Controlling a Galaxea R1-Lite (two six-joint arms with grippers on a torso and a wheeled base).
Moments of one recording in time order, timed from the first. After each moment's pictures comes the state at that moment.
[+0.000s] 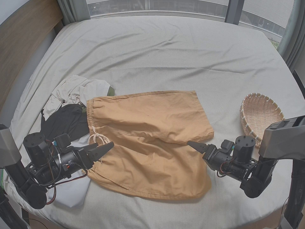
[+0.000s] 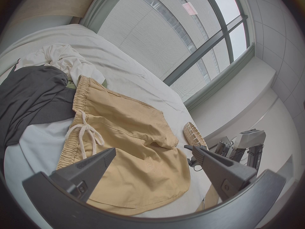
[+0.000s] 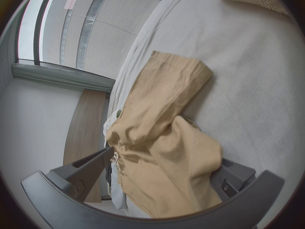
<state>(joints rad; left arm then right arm) -0.25 1.89 -0.20 -1.55 -0.44 -0.49 0.44 2.23 -0.46 -1.54 0.20 0.96</state>
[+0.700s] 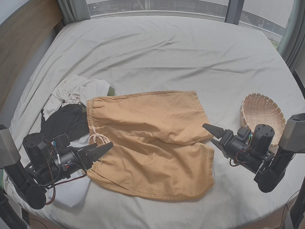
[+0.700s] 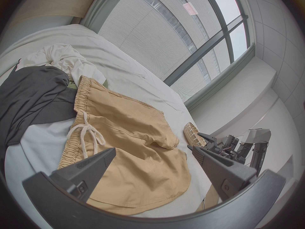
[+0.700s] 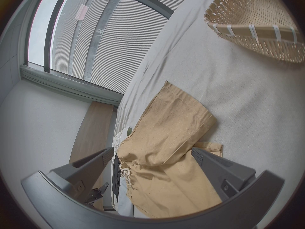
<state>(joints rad) -0.25 1.89 -0.19 -1.55 -0.44 -0.49 0.37 2.06 -0.40 -1.54 0.17 0.94</state>
